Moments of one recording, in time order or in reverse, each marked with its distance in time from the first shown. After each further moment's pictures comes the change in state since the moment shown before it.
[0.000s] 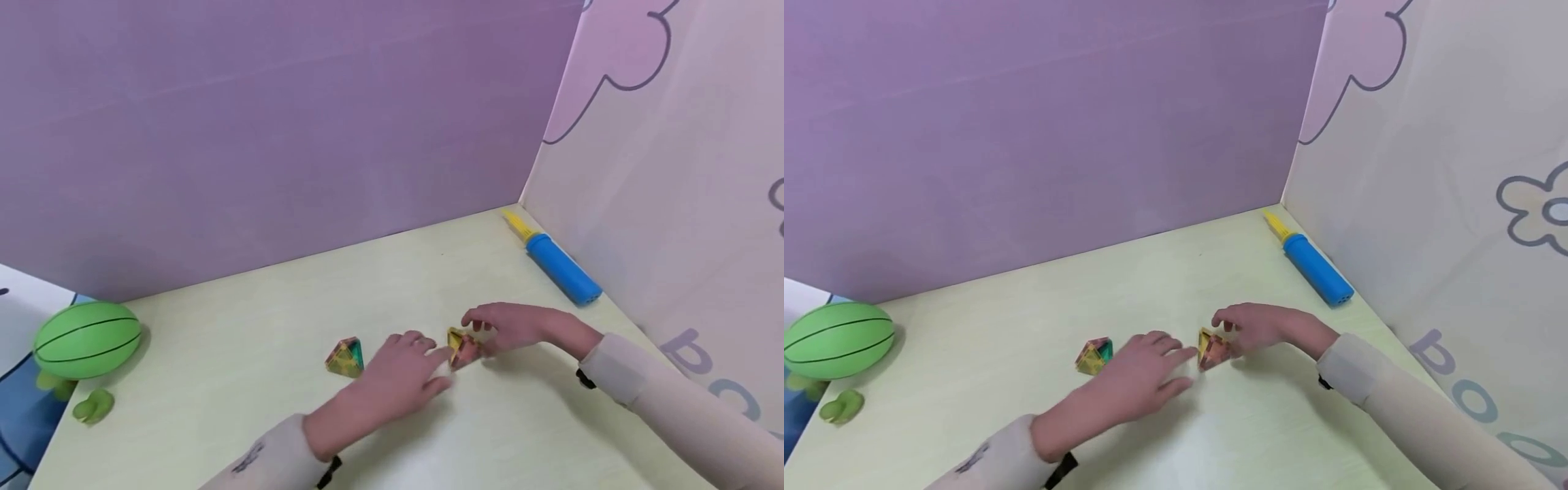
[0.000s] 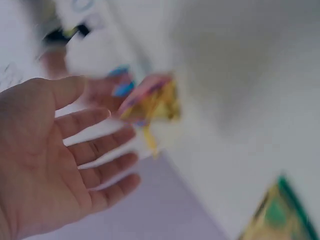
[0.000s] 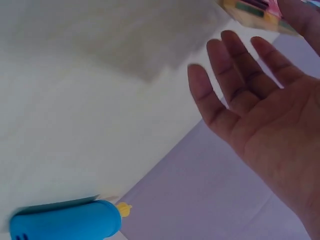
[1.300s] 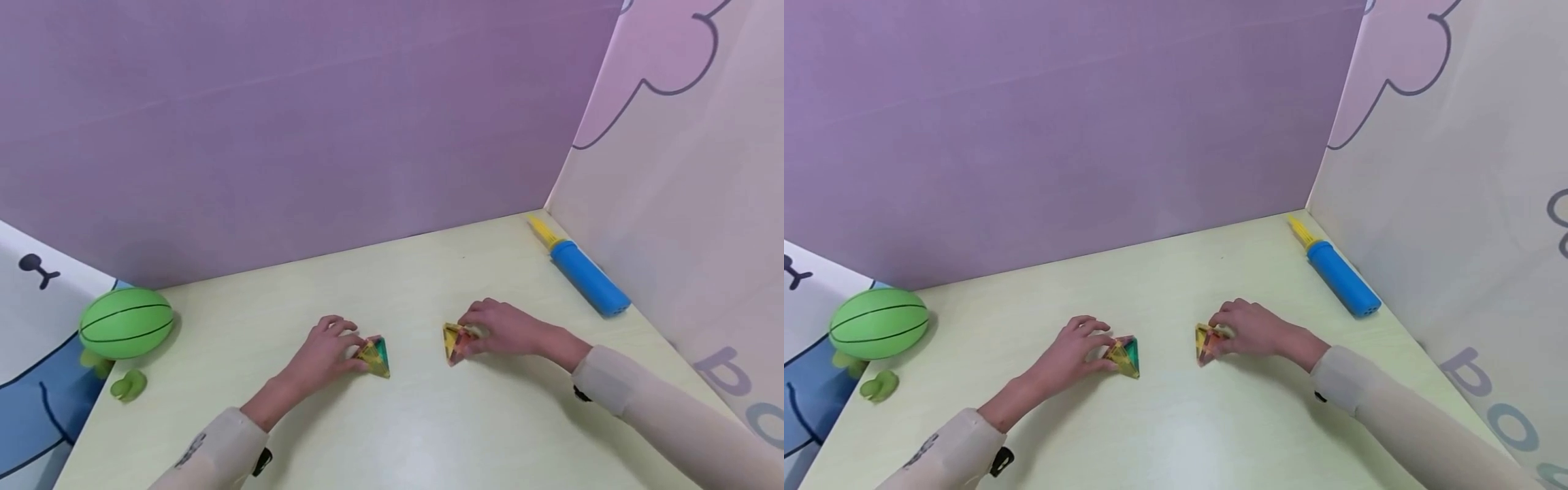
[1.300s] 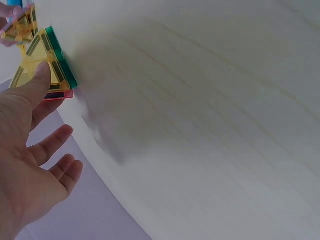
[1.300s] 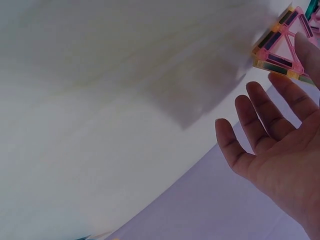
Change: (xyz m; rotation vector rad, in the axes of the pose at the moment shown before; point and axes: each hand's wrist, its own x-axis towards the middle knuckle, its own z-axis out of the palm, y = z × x) left_hand -0.046 -0.136 0.058 -0.157 0.197 -0.199; right_hand 0.028 0.009 0.023 -0.213 0.306 -0.241
